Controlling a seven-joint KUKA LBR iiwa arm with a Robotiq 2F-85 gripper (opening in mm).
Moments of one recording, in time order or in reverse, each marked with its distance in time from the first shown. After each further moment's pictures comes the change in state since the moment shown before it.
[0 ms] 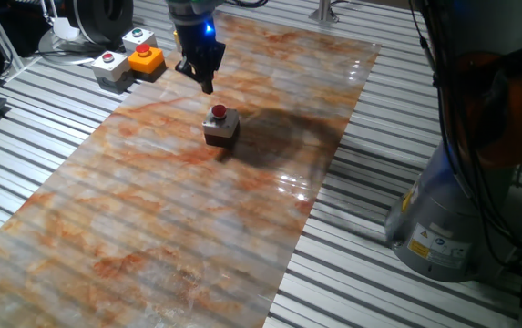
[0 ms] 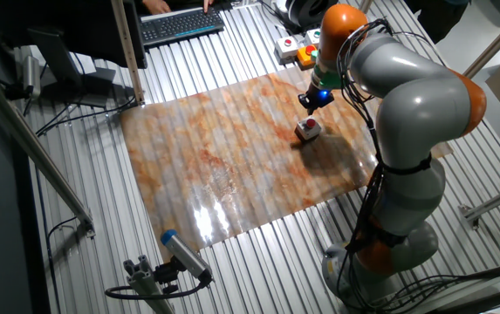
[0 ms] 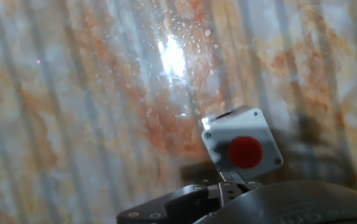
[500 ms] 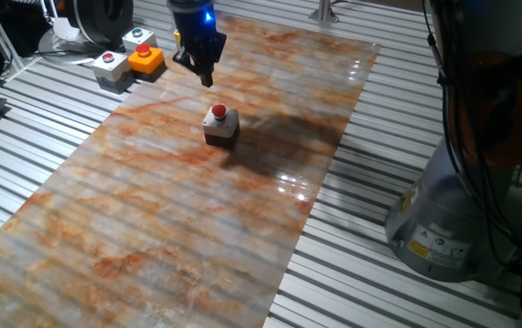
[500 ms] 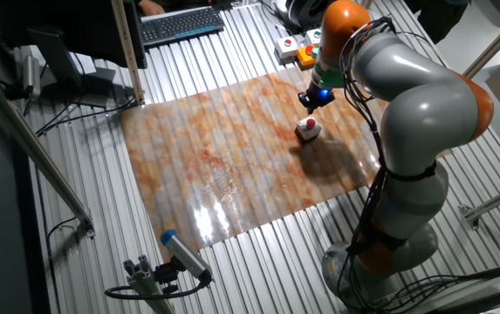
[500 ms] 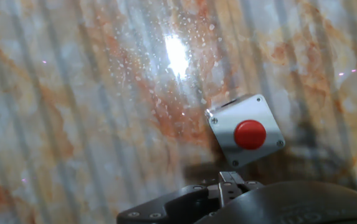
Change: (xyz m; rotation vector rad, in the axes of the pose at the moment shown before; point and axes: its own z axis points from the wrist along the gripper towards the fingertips) arm 0.014 0.010 -0.025 -0.007 0.000 0.024
